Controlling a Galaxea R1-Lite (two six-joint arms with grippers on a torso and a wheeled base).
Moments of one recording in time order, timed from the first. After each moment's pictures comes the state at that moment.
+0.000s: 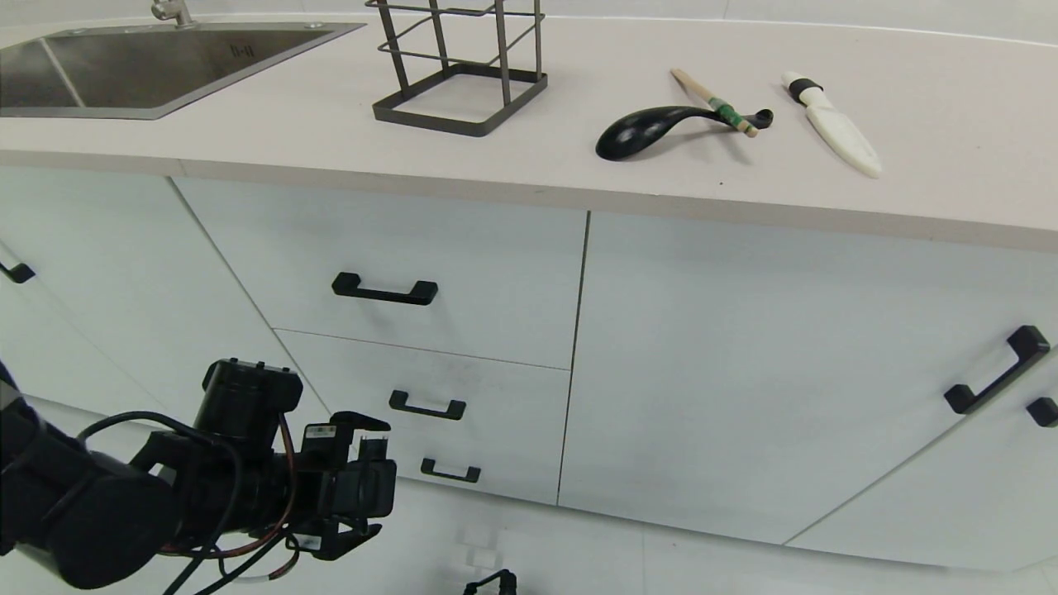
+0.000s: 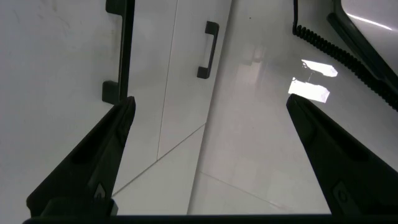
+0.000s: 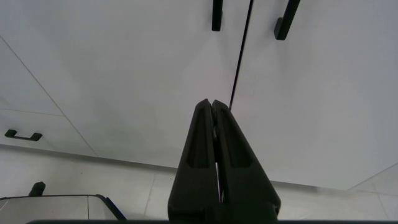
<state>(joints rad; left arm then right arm) -0.30 1.78 -0.45 -0.51 -0.25 1.33 0.00 0.00 0.00 0.00 -0.02 -0.01</state>
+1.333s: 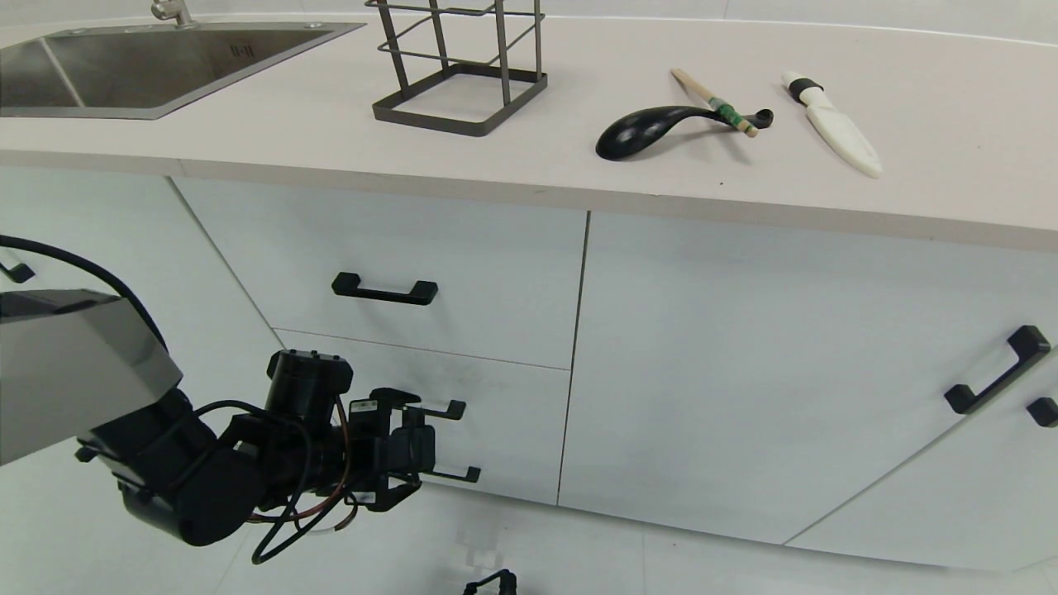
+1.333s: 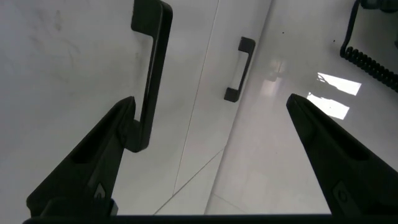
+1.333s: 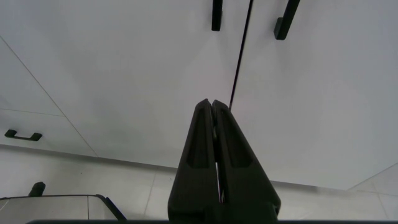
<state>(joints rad) -0.31 2.03 -0.56 -0.75 -0.24 1.27 0.00 0.00 0.00 0.00 -0.02 -0.01</state>
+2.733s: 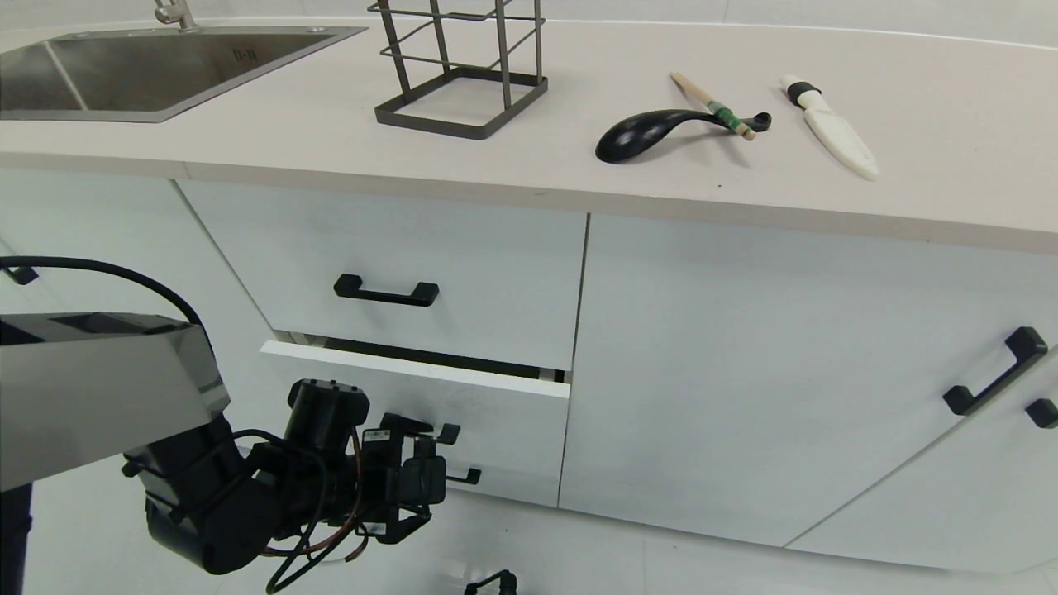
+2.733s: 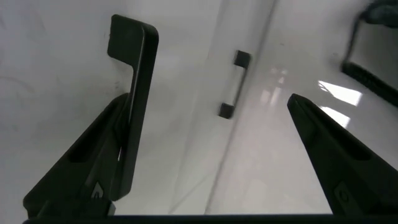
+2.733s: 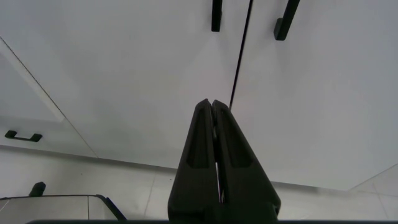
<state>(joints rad) -0.34 2.15 -0.50 -0.85 -0.25 1.24 0.00 0.00 0.00 0.00 -0.02 -0.01</state>
